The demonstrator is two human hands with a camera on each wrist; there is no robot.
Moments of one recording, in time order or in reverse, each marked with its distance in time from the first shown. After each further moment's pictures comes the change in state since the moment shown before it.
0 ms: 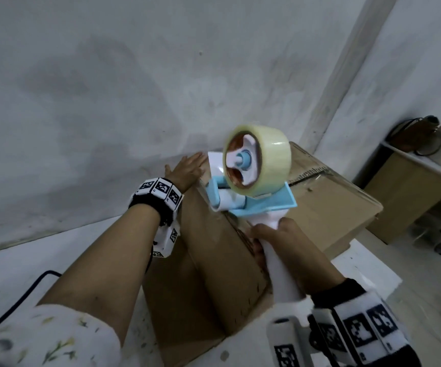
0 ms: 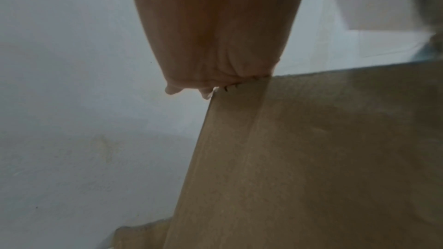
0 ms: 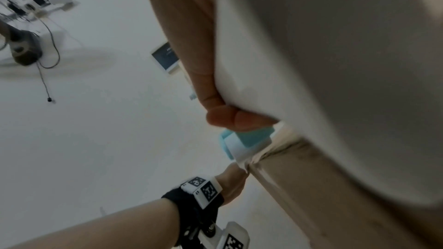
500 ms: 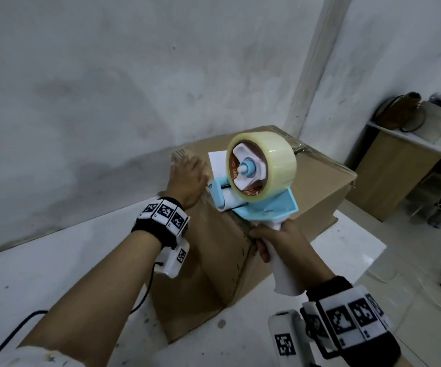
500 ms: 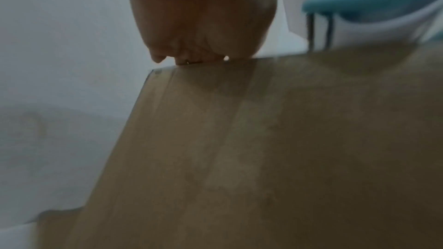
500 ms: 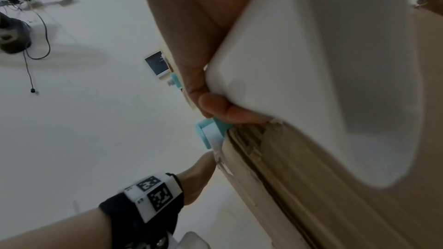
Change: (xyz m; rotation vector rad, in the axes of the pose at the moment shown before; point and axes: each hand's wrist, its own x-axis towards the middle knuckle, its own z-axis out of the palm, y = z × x) left_hand -0.056 0.043 0.042 0.268 0.174 0.159; right_hand -0.029 0.054 -0.024 0.146 0.084 -0.080
